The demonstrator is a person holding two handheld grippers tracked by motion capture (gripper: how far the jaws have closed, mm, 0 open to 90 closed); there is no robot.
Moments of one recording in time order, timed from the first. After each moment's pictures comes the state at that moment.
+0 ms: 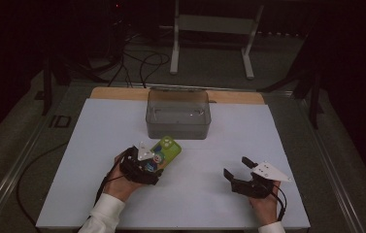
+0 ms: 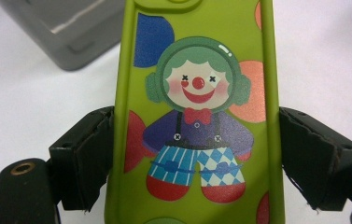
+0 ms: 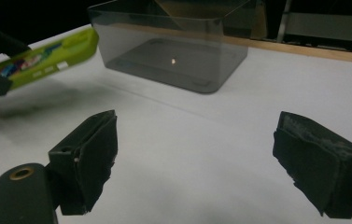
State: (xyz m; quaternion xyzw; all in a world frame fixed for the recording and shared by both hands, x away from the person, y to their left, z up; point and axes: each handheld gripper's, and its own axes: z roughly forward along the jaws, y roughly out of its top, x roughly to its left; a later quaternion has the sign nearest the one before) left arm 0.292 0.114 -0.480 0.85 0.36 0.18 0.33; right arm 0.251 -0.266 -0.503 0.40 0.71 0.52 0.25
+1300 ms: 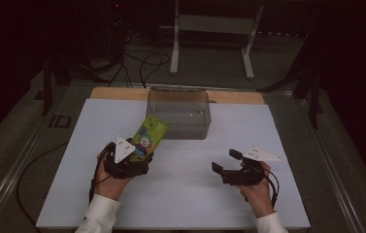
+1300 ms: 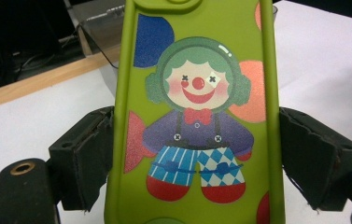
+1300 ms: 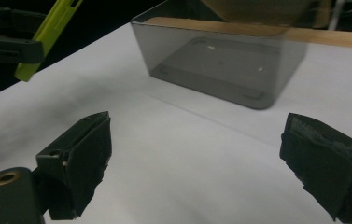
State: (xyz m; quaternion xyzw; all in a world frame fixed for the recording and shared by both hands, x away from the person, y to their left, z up) left arm 0.277 0.142 -0.448 0.76 0.39 0.28 0.43; right arm 0.277 -0.231 -0.463 0.40 0.74 0.52 0.14
